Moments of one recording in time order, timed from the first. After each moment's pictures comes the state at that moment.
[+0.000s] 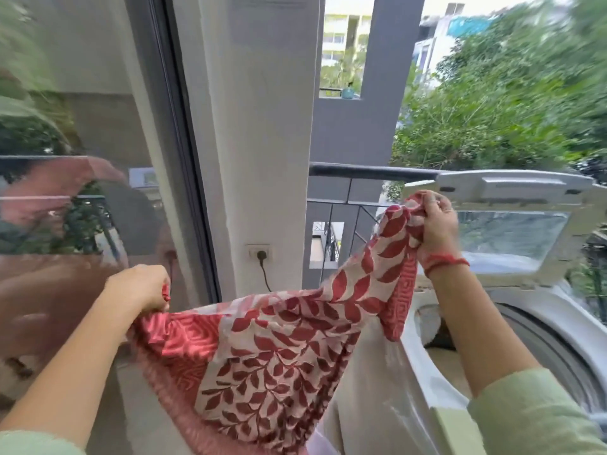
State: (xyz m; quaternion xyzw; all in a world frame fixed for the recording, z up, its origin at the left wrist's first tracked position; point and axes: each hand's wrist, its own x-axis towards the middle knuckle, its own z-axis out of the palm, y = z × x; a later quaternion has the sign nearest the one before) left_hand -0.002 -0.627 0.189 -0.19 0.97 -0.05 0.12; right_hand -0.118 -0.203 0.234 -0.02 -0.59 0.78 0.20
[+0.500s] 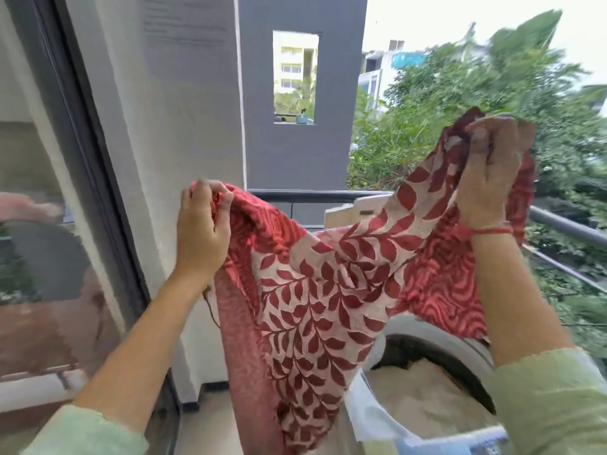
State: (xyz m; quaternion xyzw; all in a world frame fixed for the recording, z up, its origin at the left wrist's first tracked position) left_hand -0.076 -0.389 0.275 0.09 0.78 0.35 -0.51; right_hand -0.084 -0.053 0.338 0.10 -0.68 0.48 0.54
